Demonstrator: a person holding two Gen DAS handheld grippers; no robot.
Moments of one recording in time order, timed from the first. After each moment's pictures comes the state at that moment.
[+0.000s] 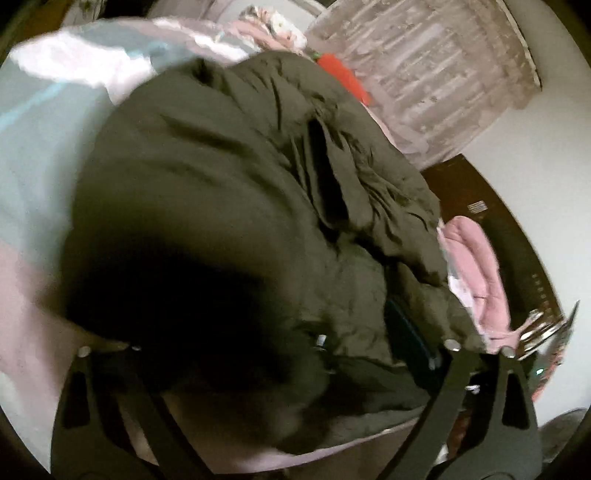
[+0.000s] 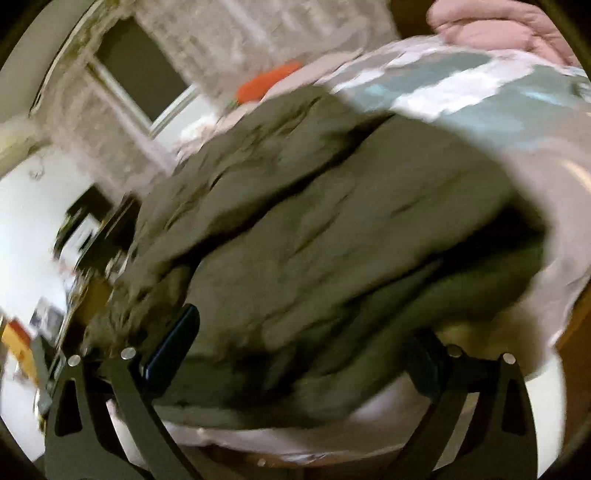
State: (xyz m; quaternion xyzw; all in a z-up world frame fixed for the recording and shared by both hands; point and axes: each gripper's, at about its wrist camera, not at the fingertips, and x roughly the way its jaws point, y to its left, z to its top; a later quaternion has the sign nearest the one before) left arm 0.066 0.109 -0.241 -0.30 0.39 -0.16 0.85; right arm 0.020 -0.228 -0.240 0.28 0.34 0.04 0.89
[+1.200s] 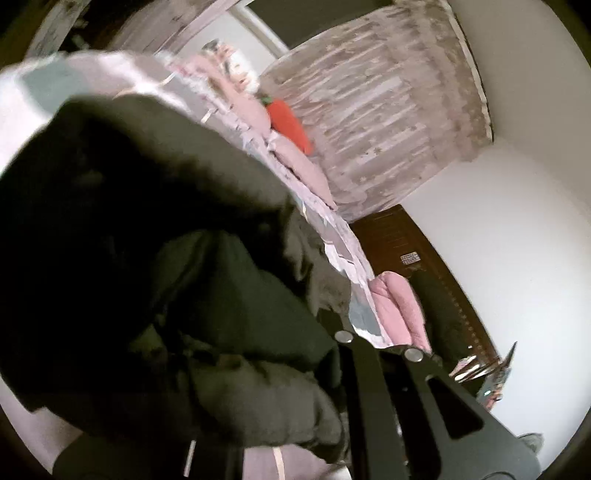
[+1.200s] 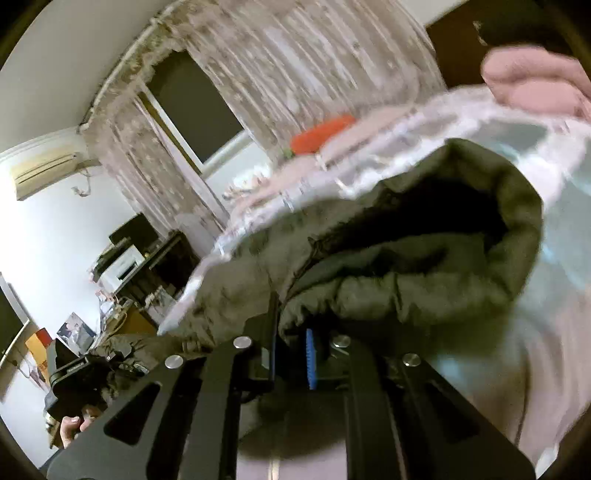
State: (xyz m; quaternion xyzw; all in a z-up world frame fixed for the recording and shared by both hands) left arm 0.134 0.117 -0.124 -0.37 0.29 -0.24 0.85; right arm 0.083 -0.251 -0.120 0.28 0.20 0.09 0.93
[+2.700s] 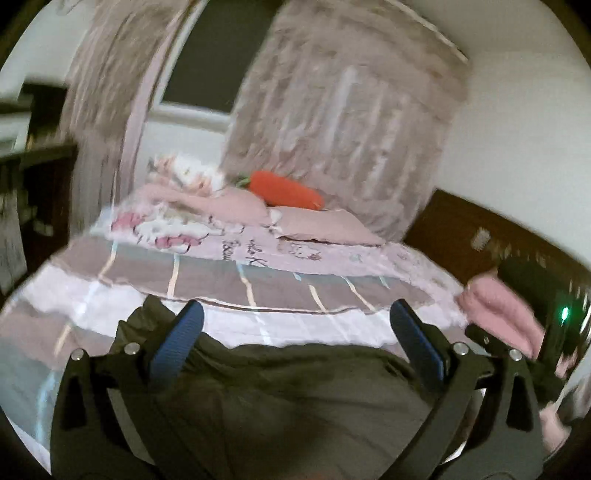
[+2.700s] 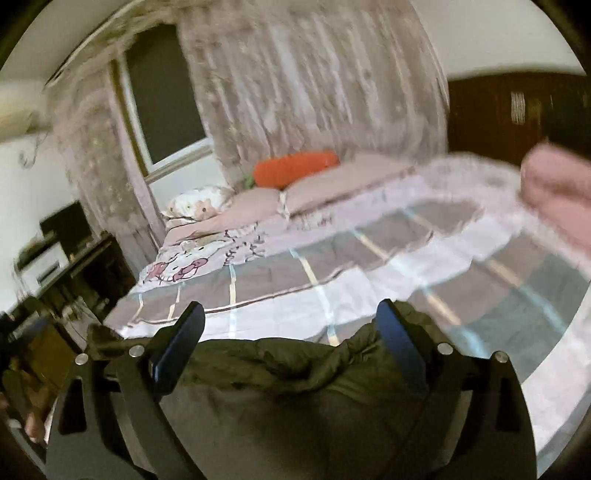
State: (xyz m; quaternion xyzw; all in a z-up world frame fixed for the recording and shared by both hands) left arm 0.386 -0.002 0.002 -0.09 0.19 -0.18 0.96; right arm 0.346 -0.251 -0.053 0.12 0.21 -0.01 0.97
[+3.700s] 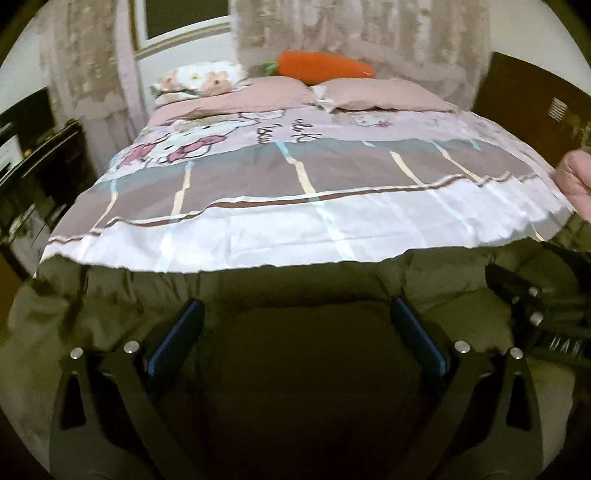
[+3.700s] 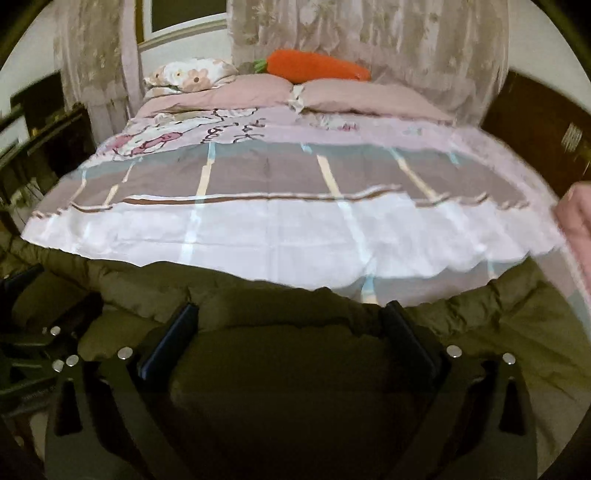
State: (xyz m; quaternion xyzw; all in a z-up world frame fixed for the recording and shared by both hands) left arm 0.543 -0.043 -0.168 0.06 0.37 -0.08 0.92; right arm 0.532 -0.204 -0.181 0.04 0.40 -0.01 0.92
